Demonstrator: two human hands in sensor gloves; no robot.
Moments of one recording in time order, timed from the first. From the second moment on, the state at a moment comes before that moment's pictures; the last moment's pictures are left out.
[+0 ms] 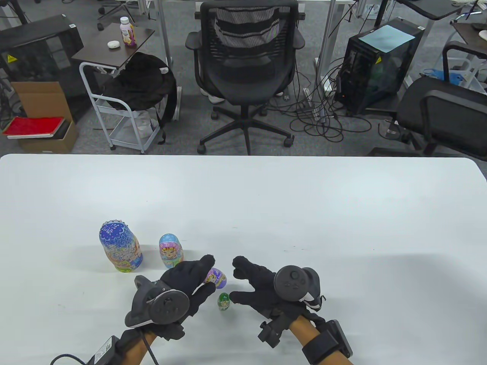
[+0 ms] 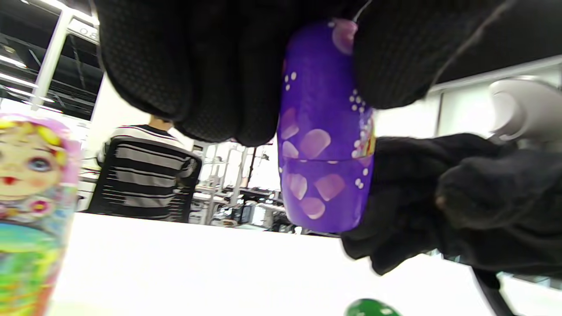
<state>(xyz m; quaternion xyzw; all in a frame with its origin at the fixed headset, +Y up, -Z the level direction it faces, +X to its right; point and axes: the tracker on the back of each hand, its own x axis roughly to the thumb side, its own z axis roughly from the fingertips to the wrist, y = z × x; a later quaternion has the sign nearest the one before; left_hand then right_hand) -0.177 -0.675 -0.280 0.15 -0.27 0.11 0.95 0.076 -0.737 -0.323 0.27 0.00 0.86 0.43</state>
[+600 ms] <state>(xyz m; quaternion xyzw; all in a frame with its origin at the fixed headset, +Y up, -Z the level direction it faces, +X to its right) -0.142 -0.703 -0.344 0.05 -0.16 -0.02 0.99 0.108 -0.728 -0.340 0.21 -0.05 0.86 0.46</state>
